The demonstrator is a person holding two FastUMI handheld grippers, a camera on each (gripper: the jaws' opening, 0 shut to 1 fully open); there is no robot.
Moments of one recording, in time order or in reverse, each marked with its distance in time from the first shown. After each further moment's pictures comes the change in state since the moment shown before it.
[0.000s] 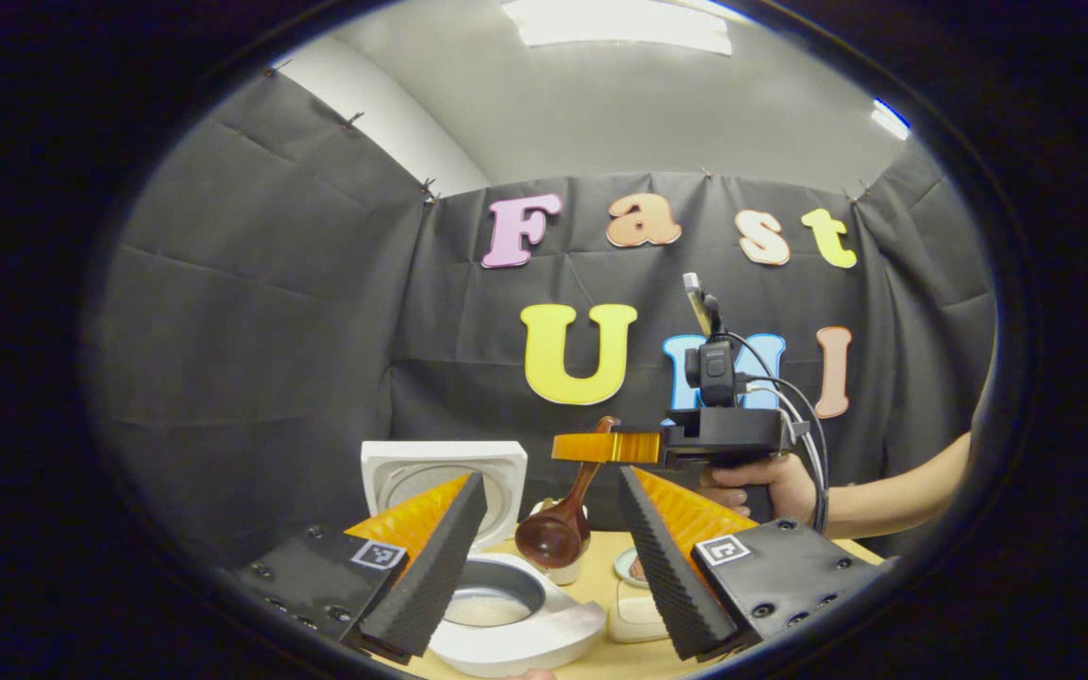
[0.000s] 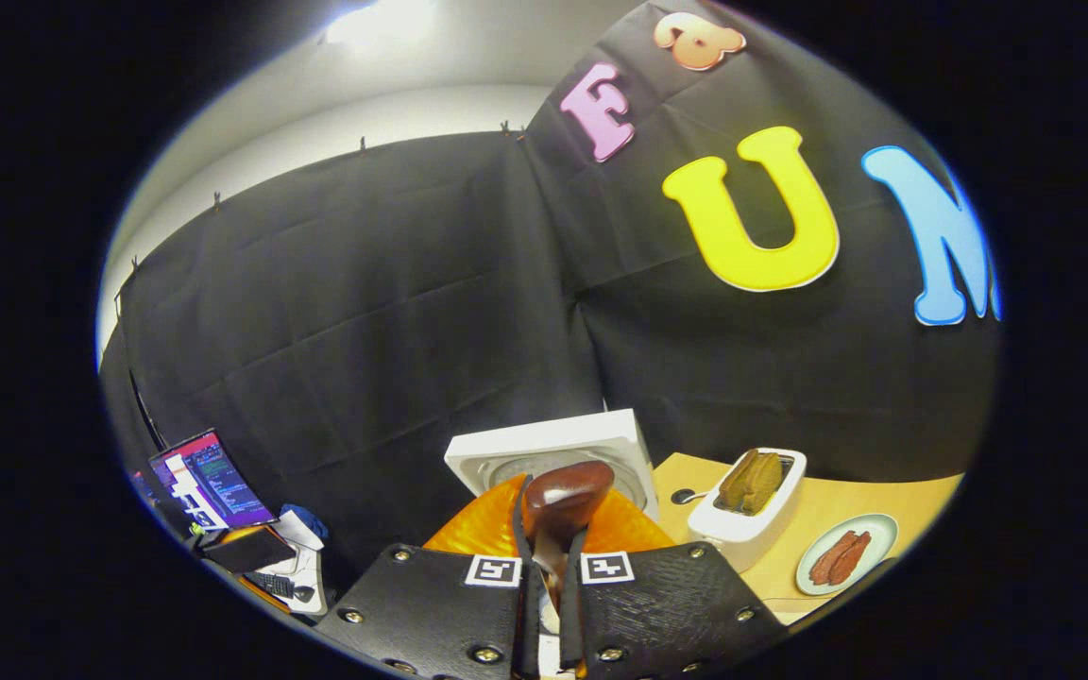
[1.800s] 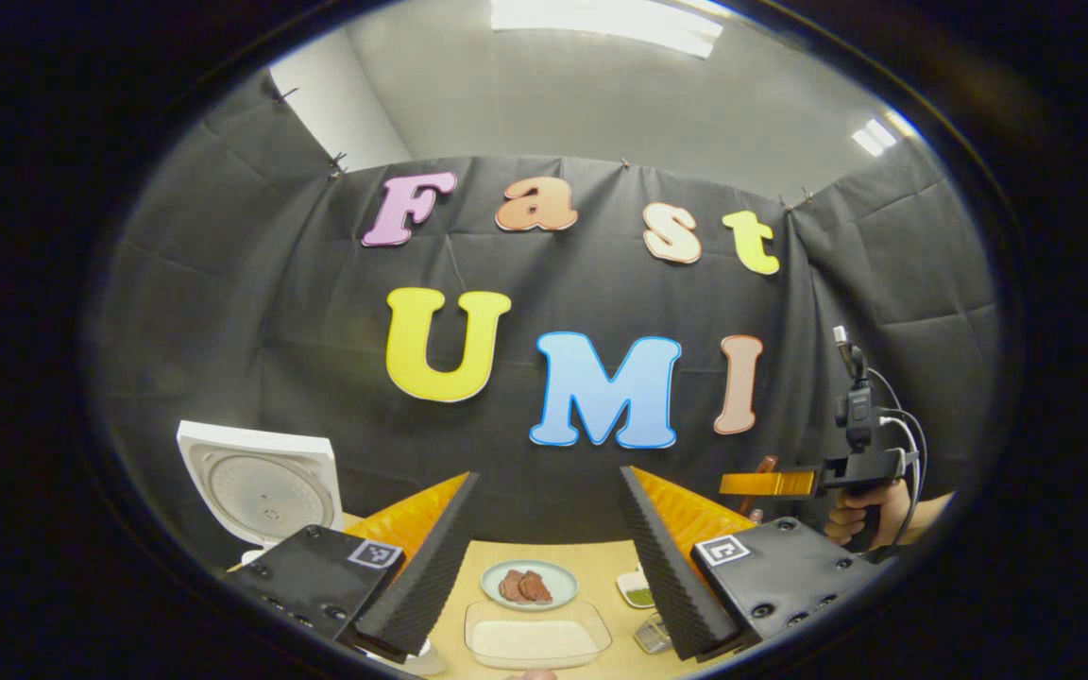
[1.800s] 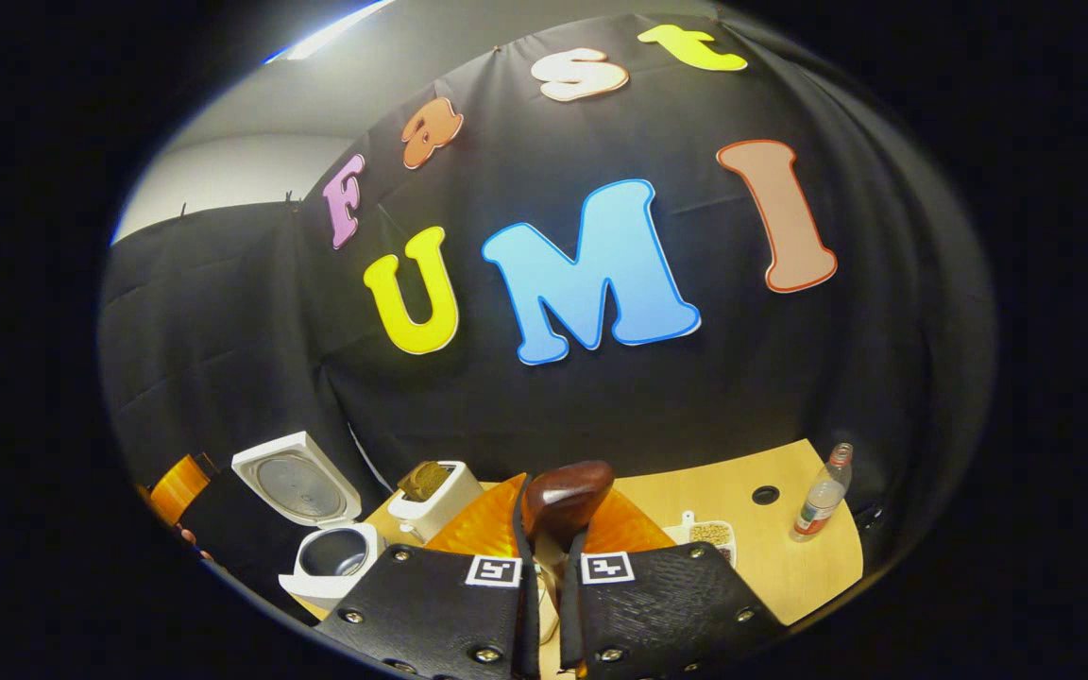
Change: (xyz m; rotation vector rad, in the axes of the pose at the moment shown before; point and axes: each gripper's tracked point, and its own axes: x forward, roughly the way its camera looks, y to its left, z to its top) left arm 0.067 -0.181 0.004 -0.066 0.033 -0.265; right arm -0.330 -0.257 -0.008 0.092 -0.153 -0.713
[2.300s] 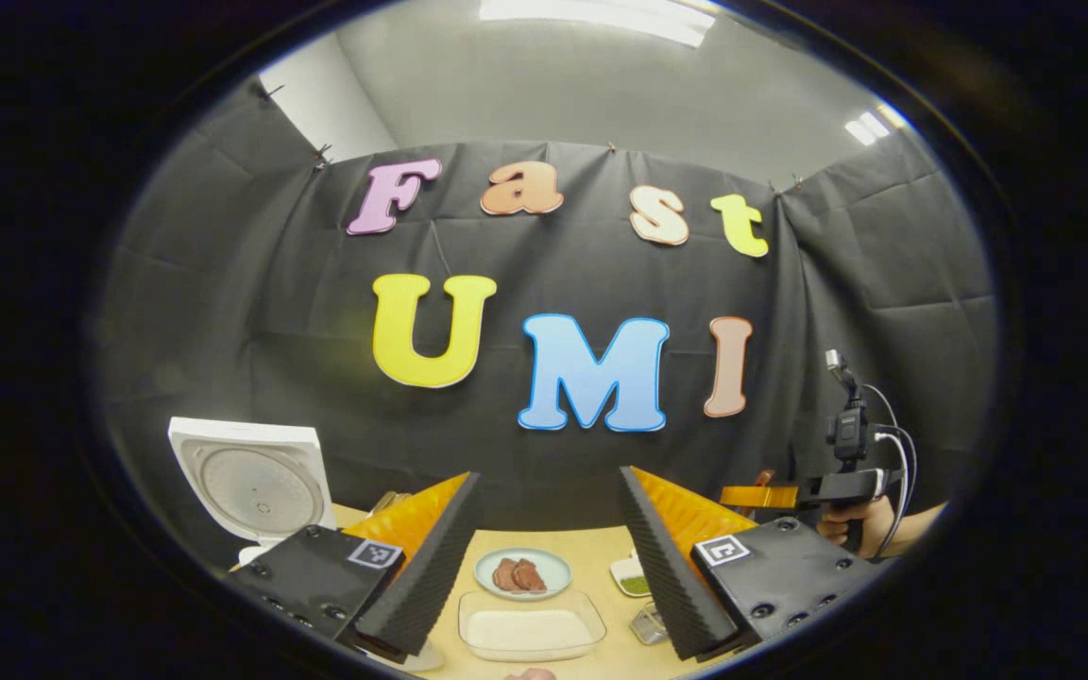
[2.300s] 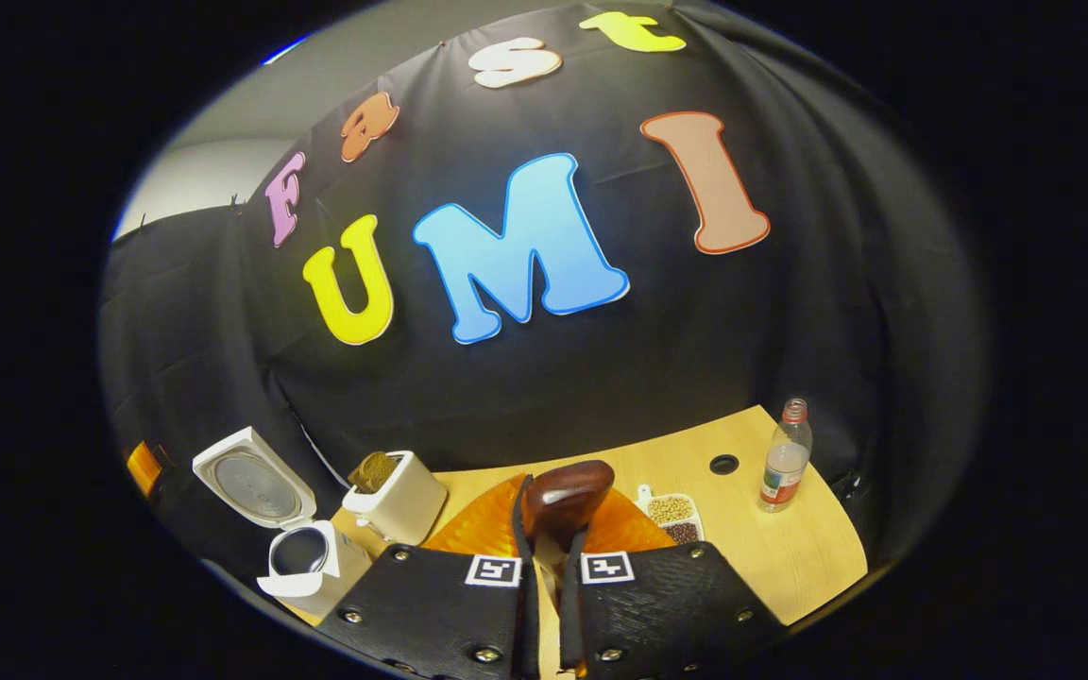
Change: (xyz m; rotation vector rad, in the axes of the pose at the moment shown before) left arm -0.001 -0.013 -0.013 0.022 0.057 -0.023; right arm 0.002 -0.045 -0.047 0.067 0.041 -0.145
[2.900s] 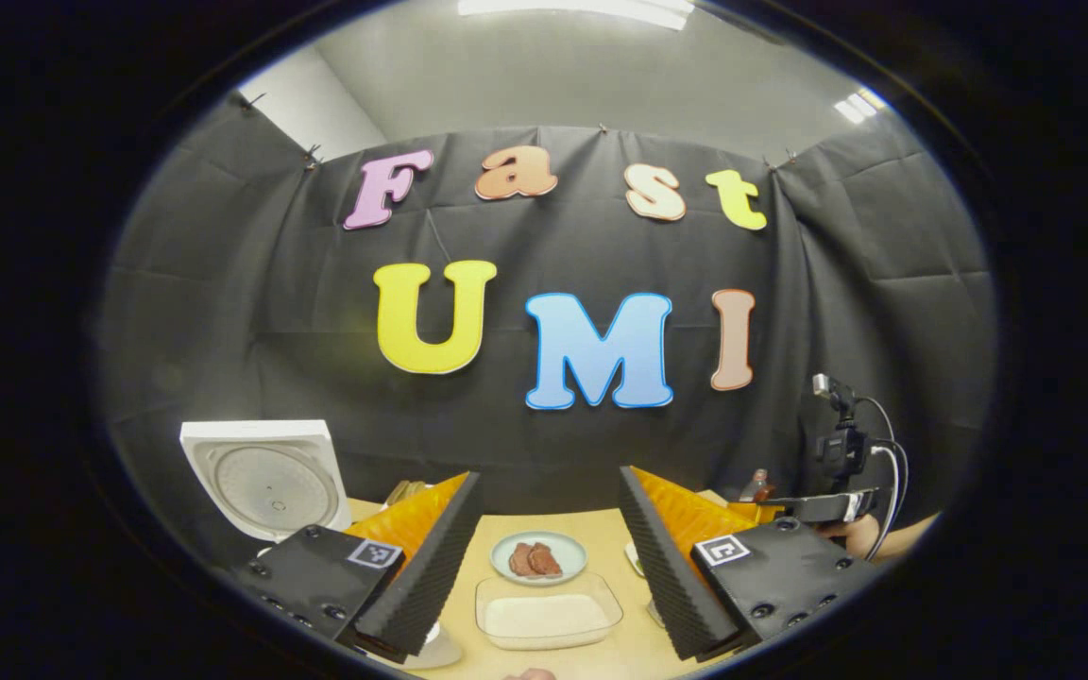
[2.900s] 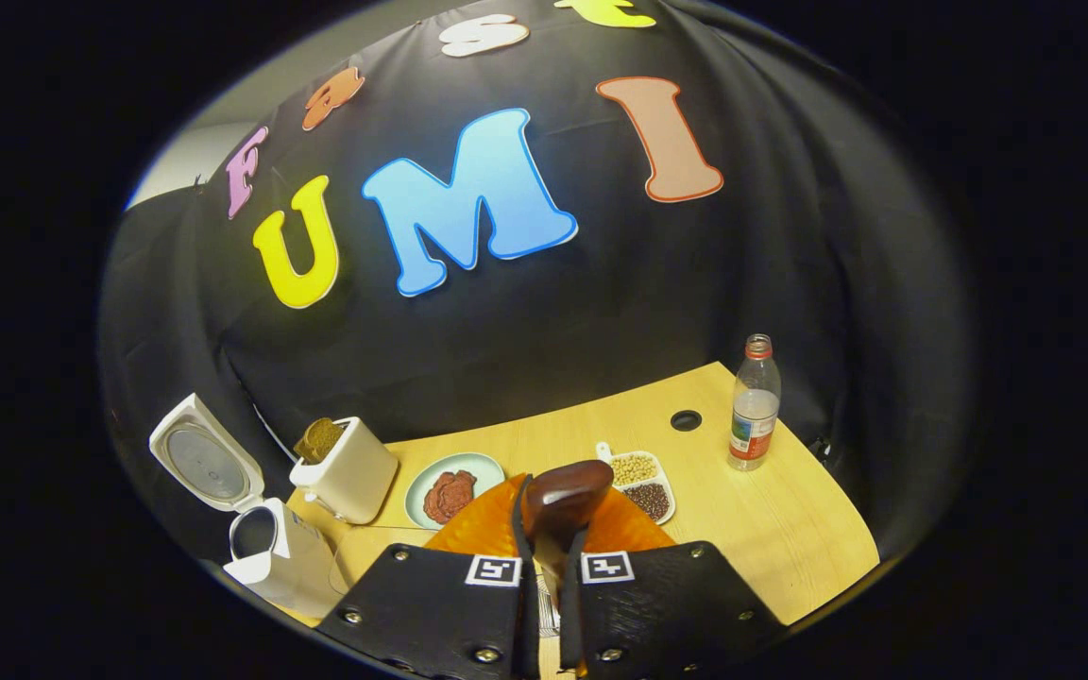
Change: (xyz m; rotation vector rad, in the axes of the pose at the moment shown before) left arm -0.011 0.006 -0.017 0.062 0.062 0.028; right arm 0.019 -0.026 -0.069 0.030 0.085 -0.120
